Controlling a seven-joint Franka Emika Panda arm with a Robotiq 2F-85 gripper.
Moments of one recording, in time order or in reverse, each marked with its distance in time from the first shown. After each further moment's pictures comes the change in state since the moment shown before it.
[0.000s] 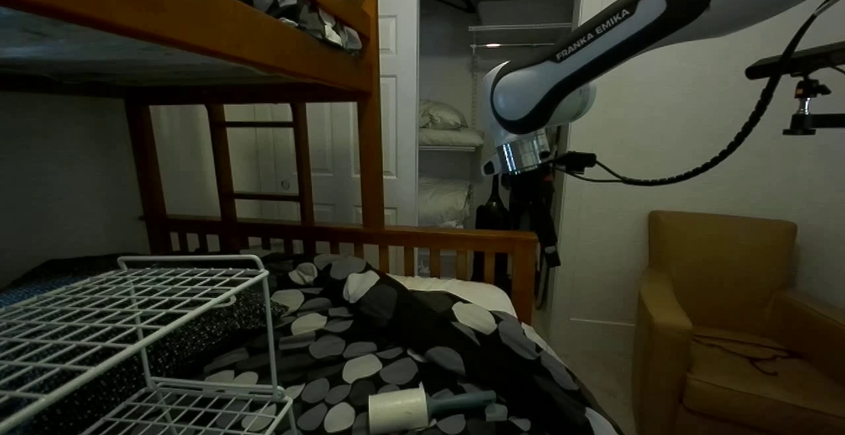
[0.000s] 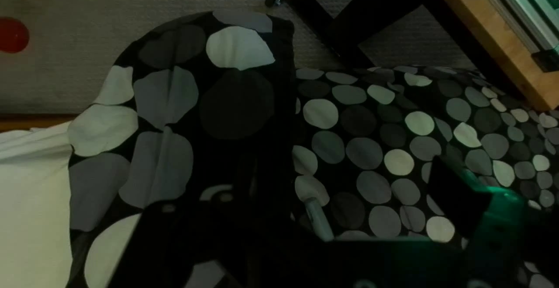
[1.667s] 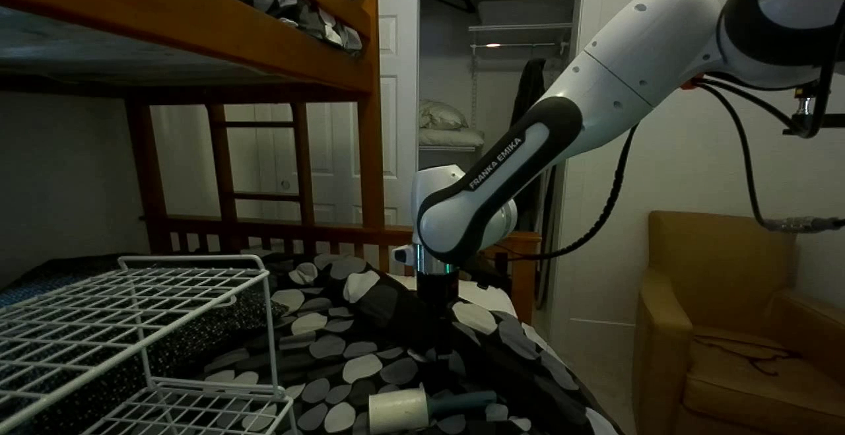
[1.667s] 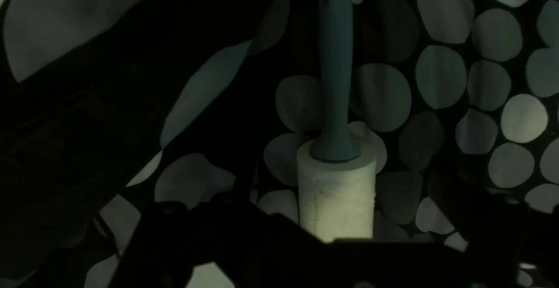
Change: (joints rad) arm 0.025 0.435 0.207 0.056 0.050 0.603 -0.079
